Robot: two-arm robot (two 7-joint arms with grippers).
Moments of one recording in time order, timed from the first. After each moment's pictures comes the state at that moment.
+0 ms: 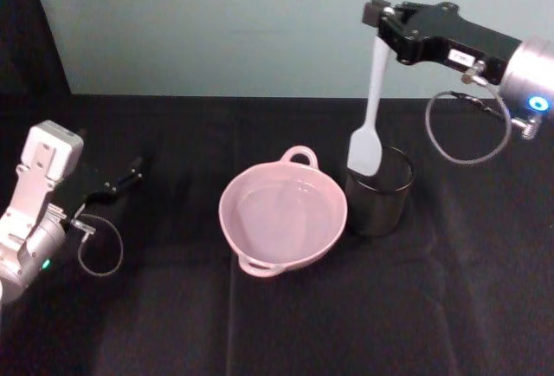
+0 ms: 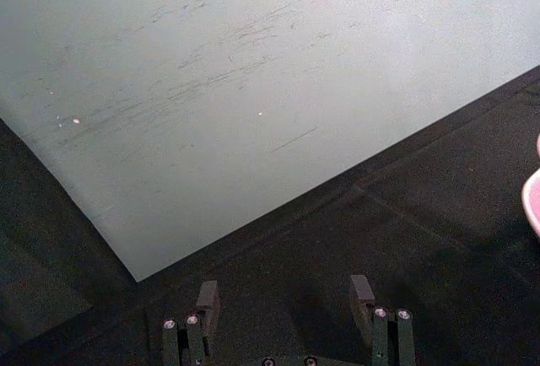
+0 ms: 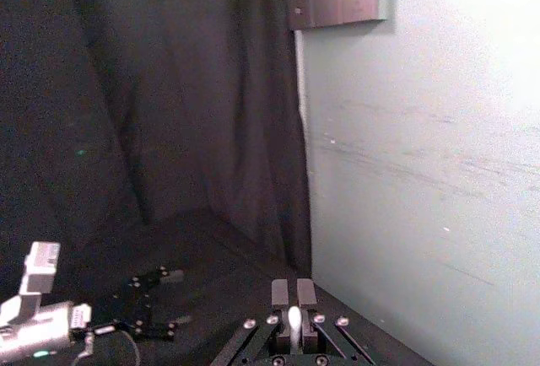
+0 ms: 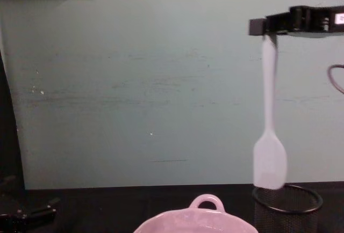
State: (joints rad) left arm -0.20 0.60 0.45 -1.41 -0.25 -0.12 0.03; right arm 0.54 0.65 -0.43 -1.68 0.80 0.31 0.45
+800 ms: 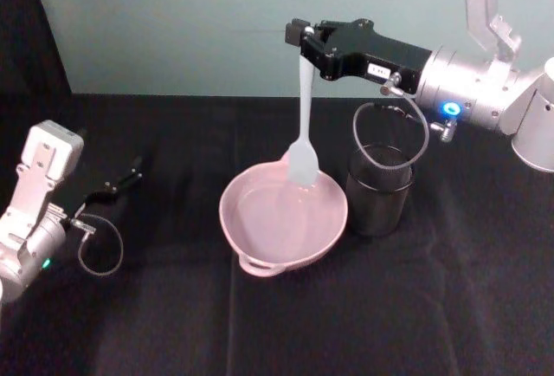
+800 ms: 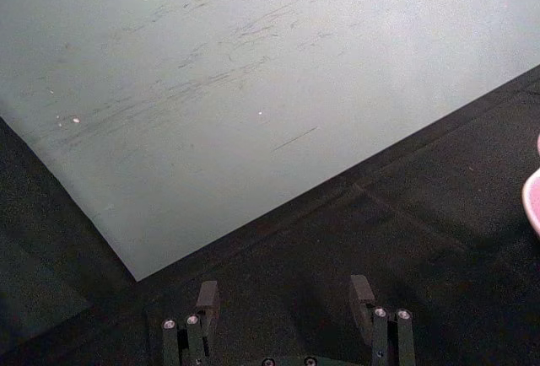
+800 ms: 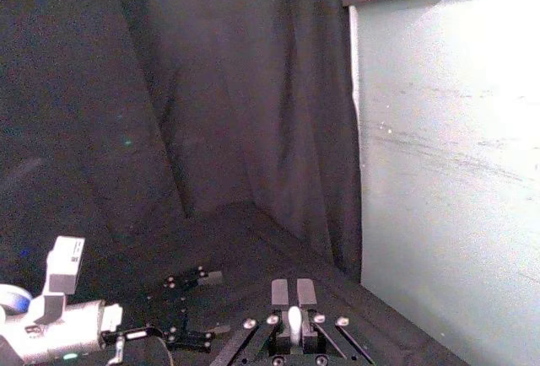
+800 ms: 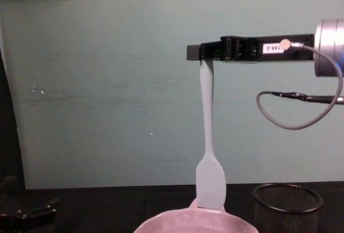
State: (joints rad) left arm -0.20 0.60 0.45 -1.41 -0.25 -0.12 0.03; right arm 0.67 0.50 -0.59 -1.48 0.76 0.25 0.53
